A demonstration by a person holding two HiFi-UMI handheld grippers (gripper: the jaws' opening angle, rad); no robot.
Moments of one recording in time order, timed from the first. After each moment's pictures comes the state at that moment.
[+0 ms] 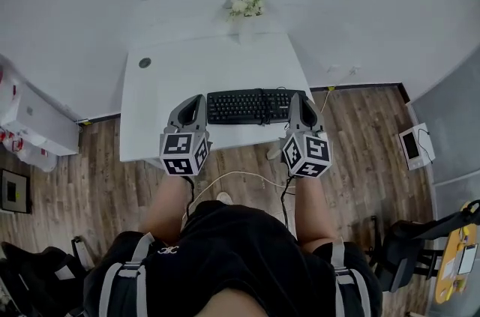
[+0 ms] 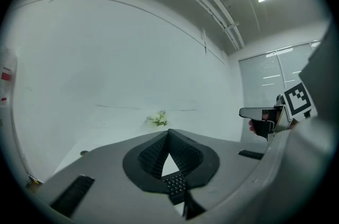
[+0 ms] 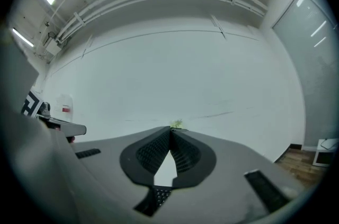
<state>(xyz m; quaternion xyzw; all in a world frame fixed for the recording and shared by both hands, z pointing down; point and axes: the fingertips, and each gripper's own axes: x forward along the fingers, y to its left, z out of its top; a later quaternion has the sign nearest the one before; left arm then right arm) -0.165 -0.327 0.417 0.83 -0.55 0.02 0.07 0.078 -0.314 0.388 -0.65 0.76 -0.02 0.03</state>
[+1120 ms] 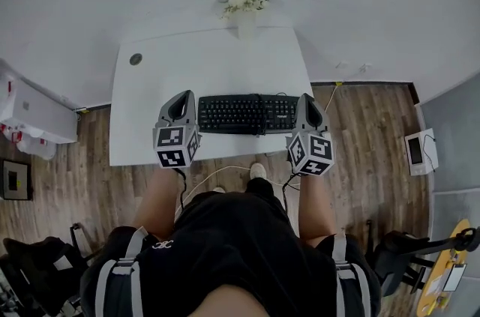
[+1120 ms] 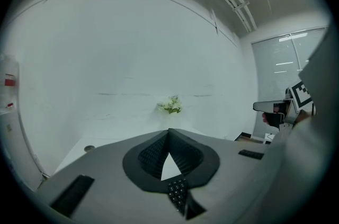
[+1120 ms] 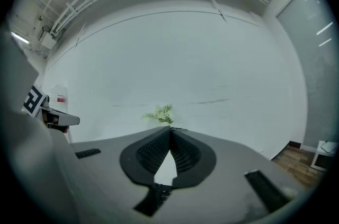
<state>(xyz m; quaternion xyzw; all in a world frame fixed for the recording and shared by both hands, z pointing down) -0.152 -0.448 0.480 0.79 -0.59 0.09 0.09 0.149 -0.436 0.458 -0.65 0.75 -0.06 -0.03</state>
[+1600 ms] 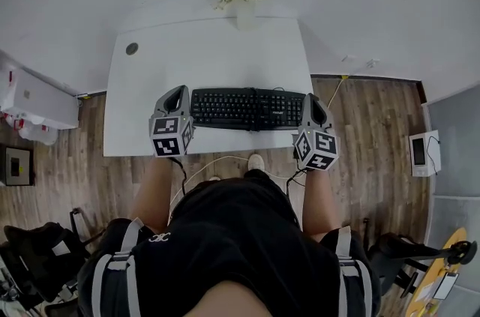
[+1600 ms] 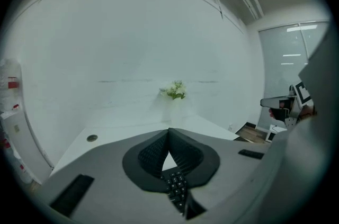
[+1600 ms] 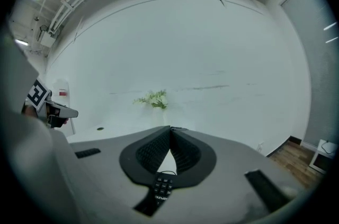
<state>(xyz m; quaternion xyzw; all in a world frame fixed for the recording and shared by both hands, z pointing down) -0.141 -0.474 0.528 0.77 -0.61 0.15 0.12 0.205 -0.467 0.516 -0.64 0.76 -0.10 -0.07</state>
